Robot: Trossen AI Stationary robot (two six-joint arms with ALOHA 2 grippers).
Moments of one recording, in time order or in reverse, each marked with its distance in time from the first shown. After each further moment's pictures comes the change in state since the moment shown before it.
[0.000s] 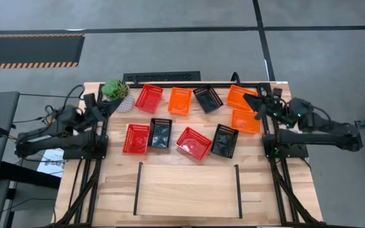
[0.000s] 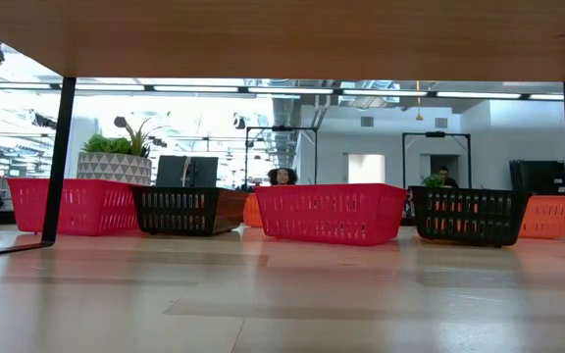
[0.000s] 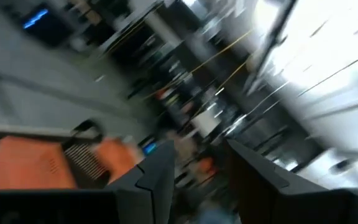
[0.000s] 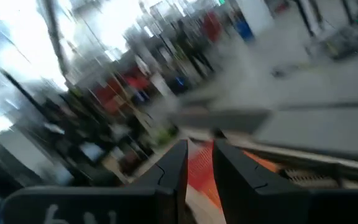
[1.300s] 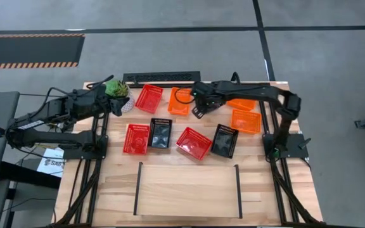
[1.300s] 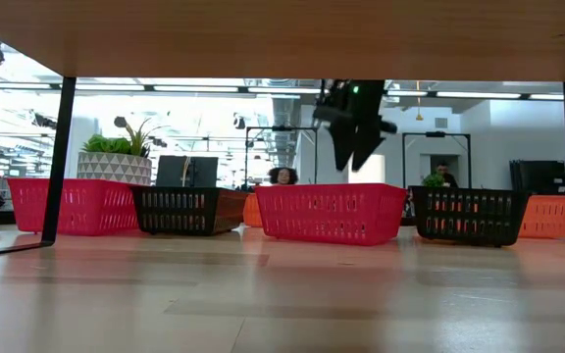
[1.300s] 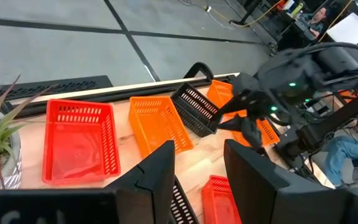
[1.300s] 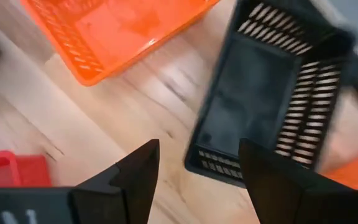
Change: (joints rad) left arm 0.001 0.418 0.526 -0.711 -0.097 0.083; right arm -0.191 1.410 0.860 -0.680 -0.198 -0.209
